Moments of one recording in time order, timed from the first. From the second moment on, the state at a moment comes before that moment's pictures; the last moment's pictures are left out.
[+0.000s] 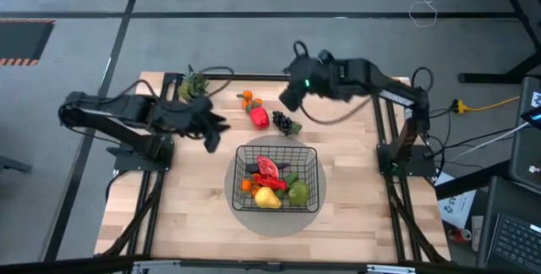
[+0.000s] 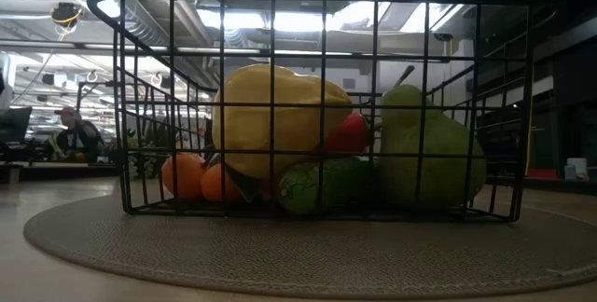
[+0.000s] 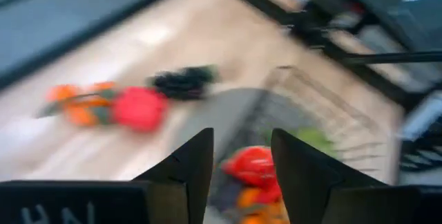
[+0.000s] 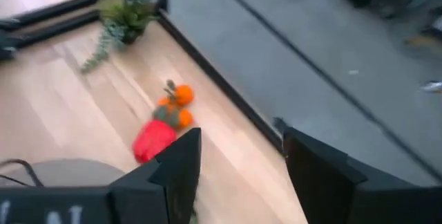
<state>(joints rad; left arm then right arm) -0.18 1.04 1.23 -0.76 -0.47 -0.67 -0.08 1.83 2.26 -1.30 0.59 0.34</state>
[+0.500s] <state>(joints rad) -0.04 0.95 1.23 -0.90 -0.71 -0.52 -0.24 1.83 1.73 -0.92 0.31 0.31</state>
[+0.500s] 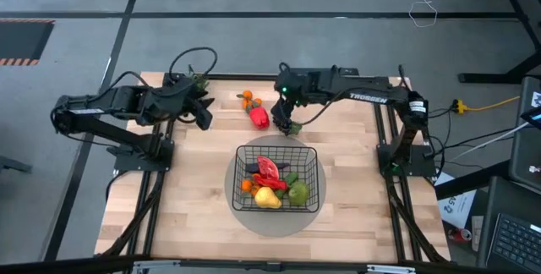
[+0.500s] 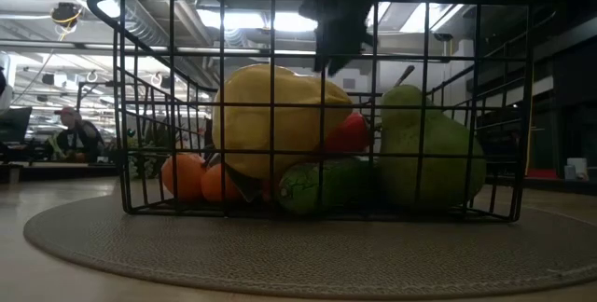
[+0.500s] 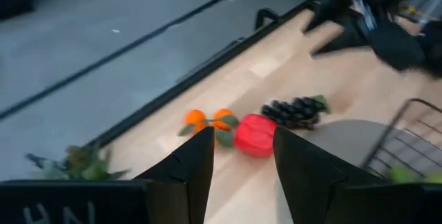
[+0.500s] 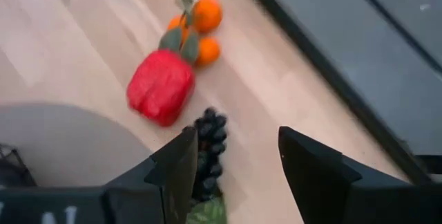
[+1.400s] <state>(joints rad) 0.12 0.96 1.23 -0.87 -0.66 -0.49 -0.23 1.86 1.36 -0.54 0.14 0.49</state>
